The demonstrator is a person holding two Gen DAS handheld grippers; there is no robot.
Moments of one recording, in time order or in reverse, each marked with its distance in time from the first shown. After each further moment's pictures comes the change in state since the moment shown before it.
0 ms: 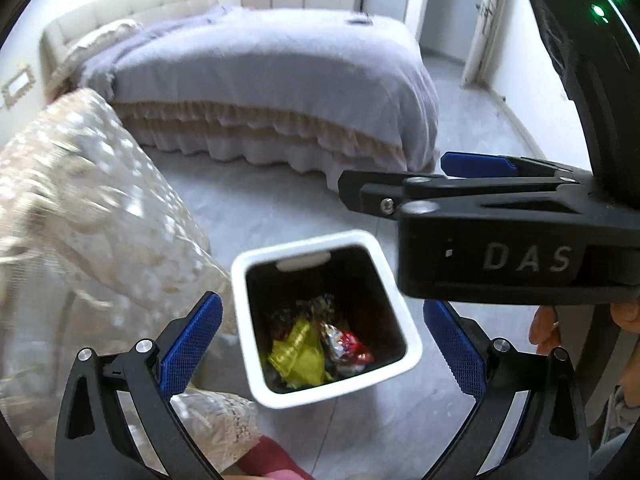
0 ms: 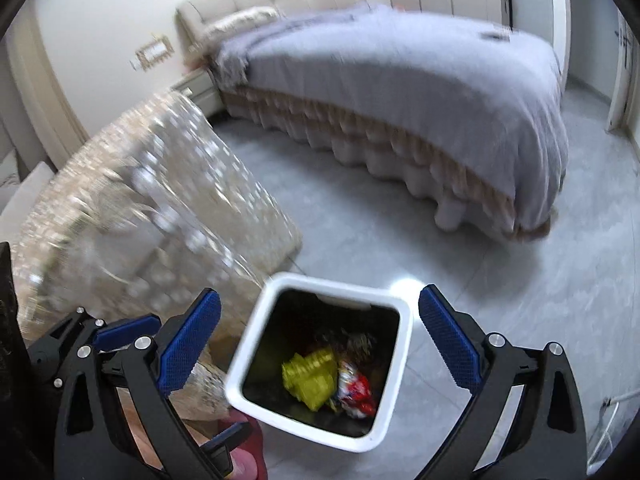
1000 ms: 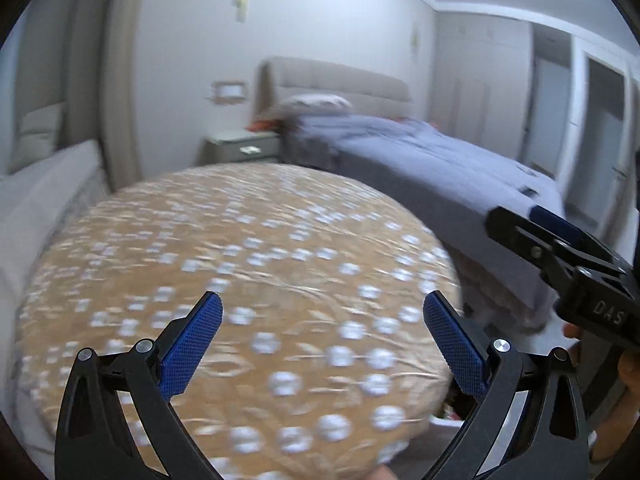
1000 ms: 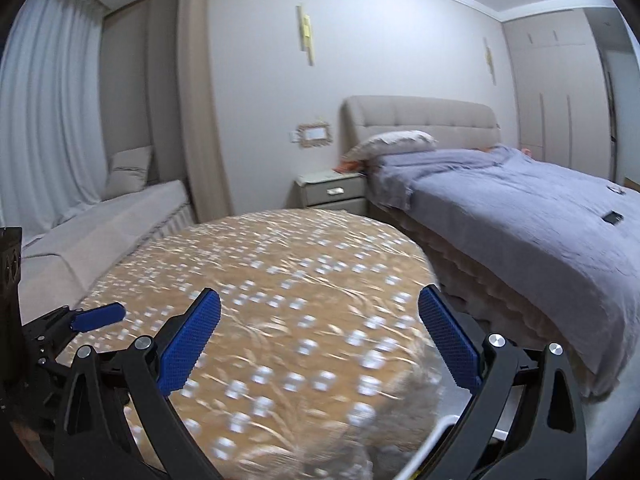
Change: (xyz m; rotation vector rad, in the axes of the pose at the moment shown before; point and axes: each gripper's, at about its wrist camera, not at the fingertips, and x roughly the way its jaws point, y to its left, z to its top) left arm -0.288 0.172 -0.080 -0.440 -0.398 0.519; right arm -0.119 0.247 0.039 -0.346 -0.407 0.359
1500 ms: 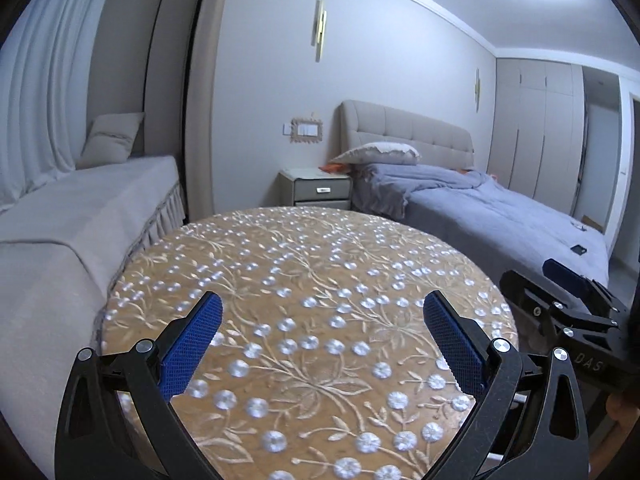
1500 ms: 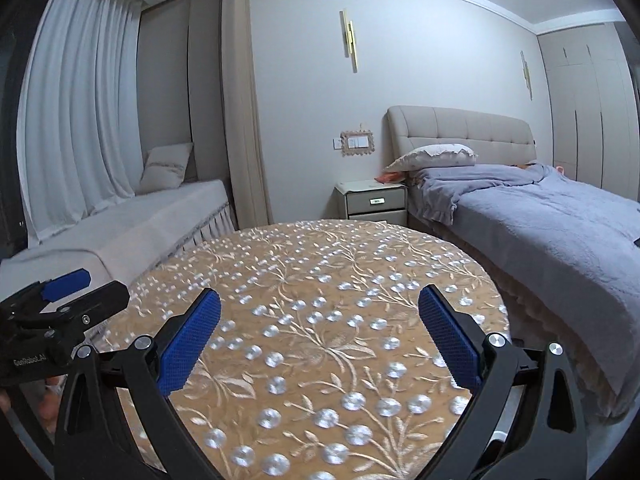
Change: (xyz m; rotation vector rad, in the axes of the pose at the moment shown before) left arm -0.071 0.083 0.015 -0.098 -0.139 0.194; right arm 0.013 0.078 0.018 -0.045 -0.020 0.106
